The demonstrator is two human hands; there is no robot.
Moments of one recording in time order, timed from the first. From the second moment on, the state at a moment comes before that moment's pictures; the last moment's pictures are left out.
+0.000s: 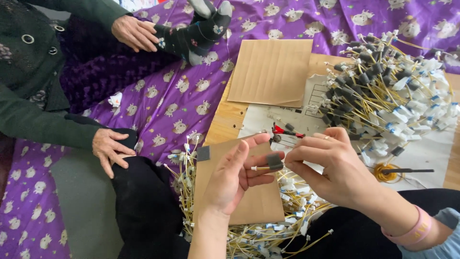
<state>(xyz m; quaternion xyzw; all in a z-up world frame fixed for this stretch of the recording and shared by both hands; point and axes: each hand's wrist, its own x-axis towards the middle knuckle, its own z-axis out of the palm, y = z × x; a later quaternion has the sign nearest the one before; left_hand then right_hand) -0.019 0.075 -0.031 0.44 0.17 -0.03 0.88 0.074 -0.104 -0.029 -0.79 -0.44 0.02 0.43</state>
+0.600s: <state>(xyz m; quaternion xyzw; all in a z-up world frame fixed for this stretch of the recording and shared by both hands) -0.027 0.028 0.018 0.88 0.02 0.14 0.45 0.087 -0.113 -0.053 -0.61 -0.09 0.46 0.64</state>
